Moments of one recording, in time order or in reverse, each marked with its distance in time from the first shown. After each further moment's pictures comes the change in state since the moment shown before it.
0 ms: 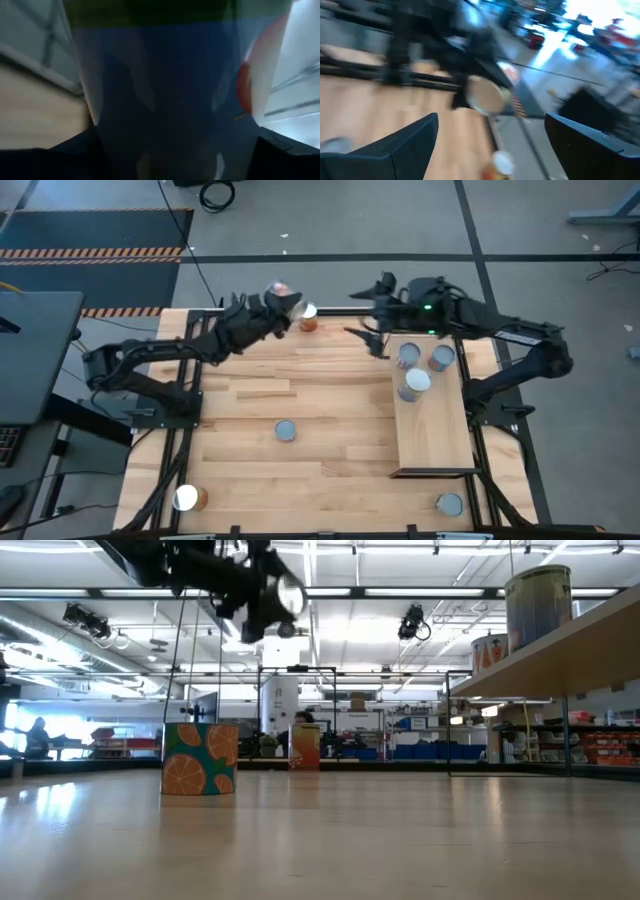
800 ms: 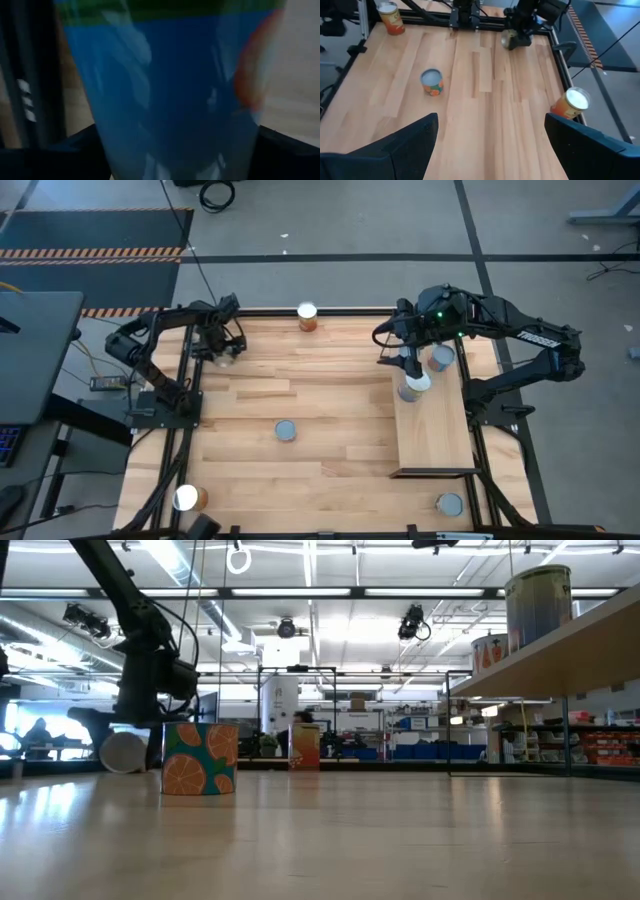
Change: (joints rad) left arm 0.668 0.271 0.000 -1.470 0.363 0.752; right arm 0.000 -0.131 -0.001 -0.487 -0.304 0.144
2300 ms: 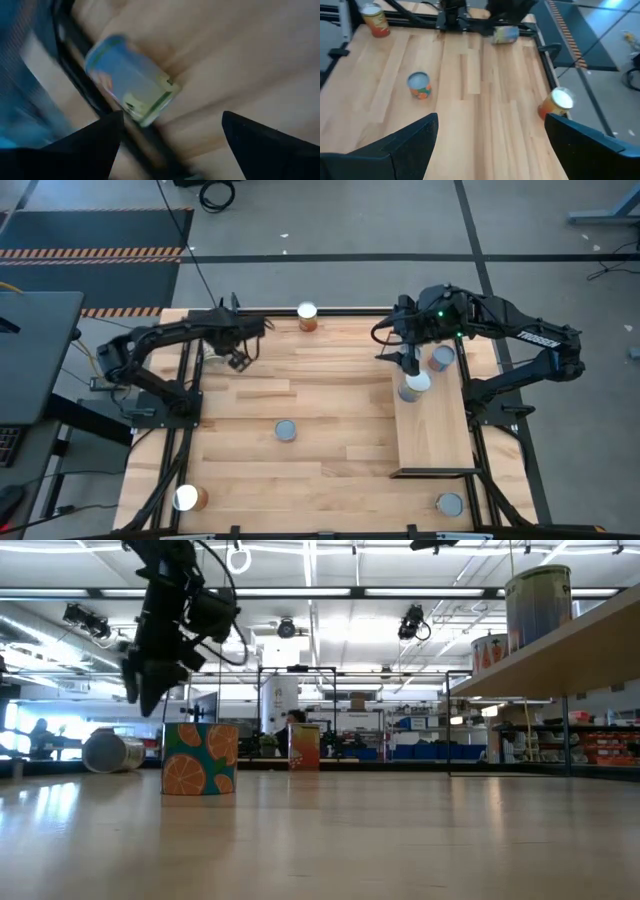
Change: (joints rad) left arm -0.463 -0.155 0.223 -0.405 -0.431 0.303; right arm 0.000 0.000 0.000 0.016 0.049 0.008
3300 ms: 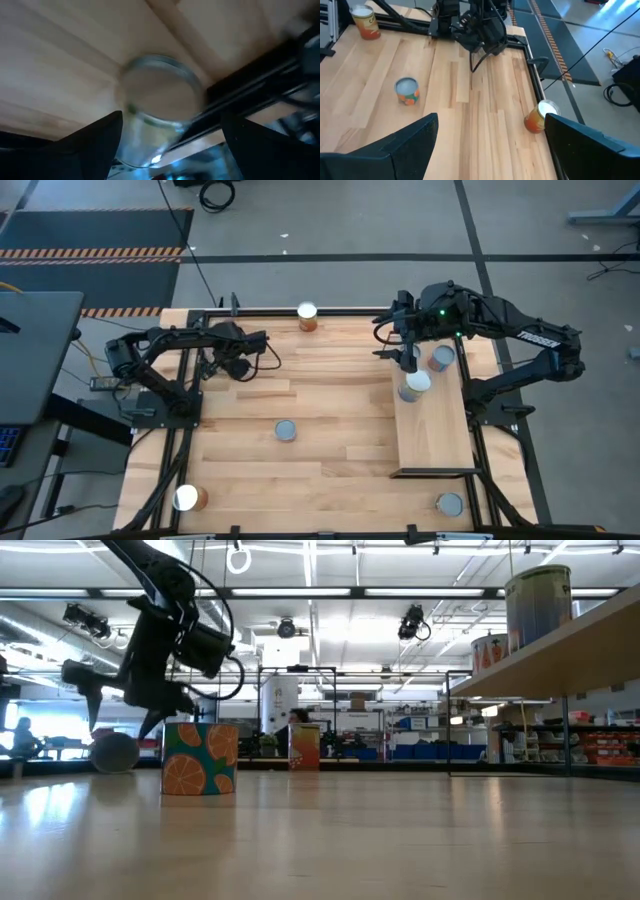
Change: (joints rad) left arm -0.049 0.089 -0.171 0.121 -0.107 1.679; right arm 0.000 0.000 0.000 0.057 0.046 -0.067
